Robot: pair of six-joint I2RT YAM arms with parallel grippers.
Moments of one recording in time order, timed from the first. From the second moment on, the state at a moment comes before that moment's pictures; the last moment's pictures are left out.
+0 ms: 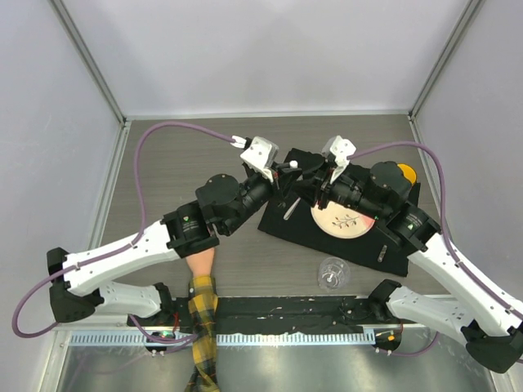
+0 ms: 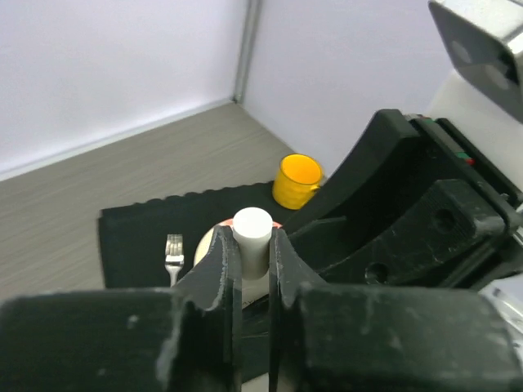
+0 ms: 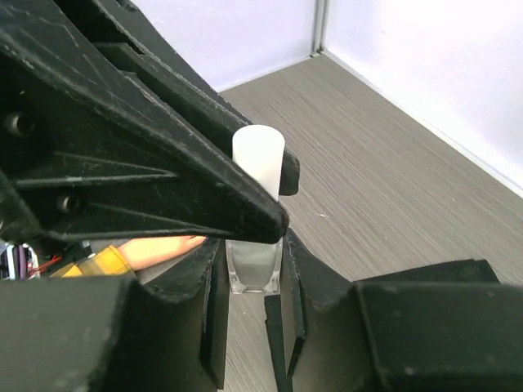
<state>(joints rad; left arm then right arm) -1.19 1.22 1.26 0.03 -0.44 -0.18 0.72 0.90 1.04 -0.16 -0.30 0.01</state>
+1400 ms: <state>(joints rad) -0.78 0.83 1.14 0.02 0.30 -0.37 0.72 0.96 1.07 -0.11 -0.50 0.04</state>
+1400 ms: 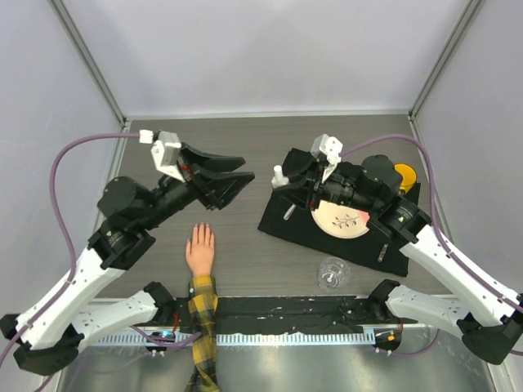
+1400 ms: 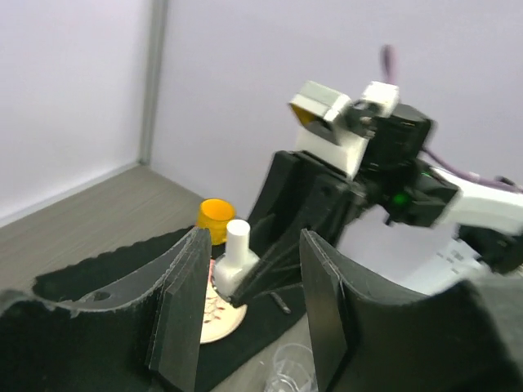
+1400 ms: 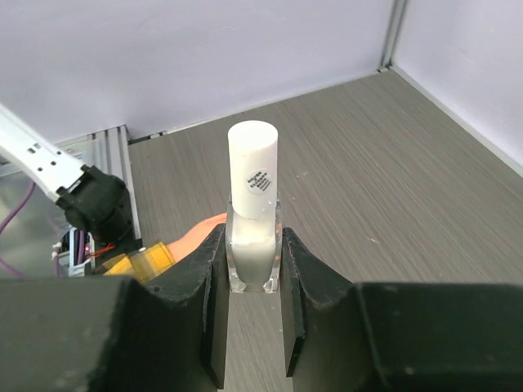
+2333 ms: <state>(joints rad) -1.07 1.09 1.20 0.00 -0.25 -0.21 0.77 0.97 1.10 -0.12 -0.37 0.05</state>
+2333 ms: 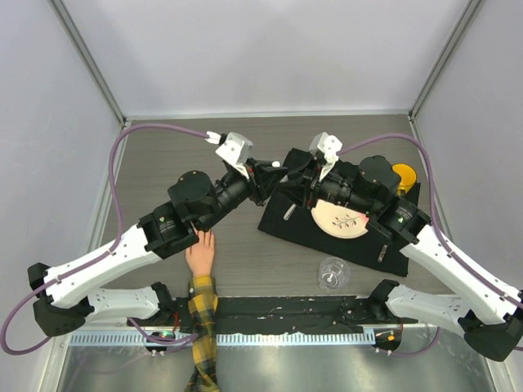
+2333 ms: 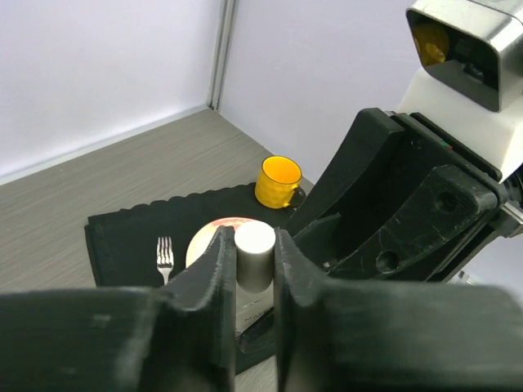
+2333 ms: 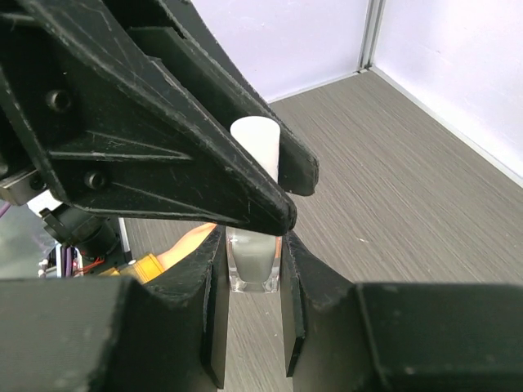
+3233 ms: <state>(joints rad) -0.70 1.14 1.32 0.00 1.17 -0.33 0.80 0.94 1.06 0.02 -0.90 0.21</state>
